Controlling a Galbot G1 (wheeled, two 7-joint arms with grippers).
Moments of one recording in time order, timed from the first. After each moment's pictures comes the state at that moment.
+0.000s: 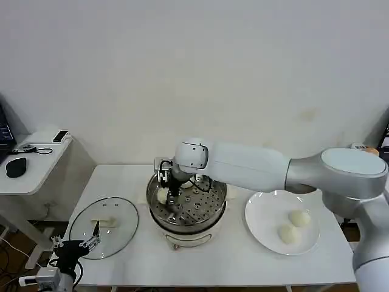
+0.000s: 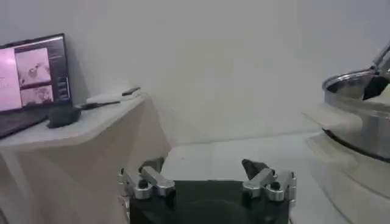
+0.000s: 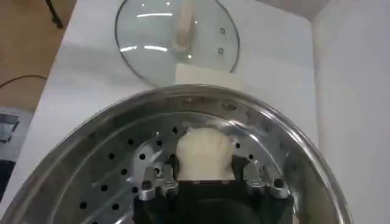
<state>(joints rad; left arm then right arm) 1.70 -1.25 -0.79 -2.09 -0.25 0.16 -0.07 0.39 1.33 -1.20 1.29 0.58 -0.66 -0.71</state>
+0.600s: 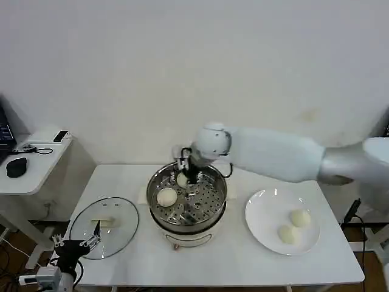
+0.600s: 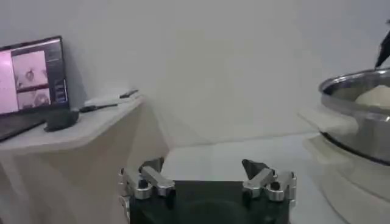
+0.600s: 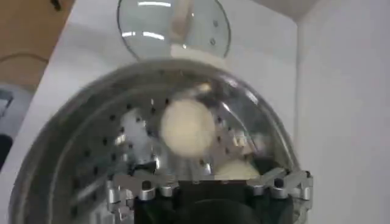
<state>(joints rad) 1.70 -1.24 -0.78 -2.09 -0.25 0.16 -0.06 0.56 1.04 -1.23 1.49 0.45 -0.56 -0.86</state>
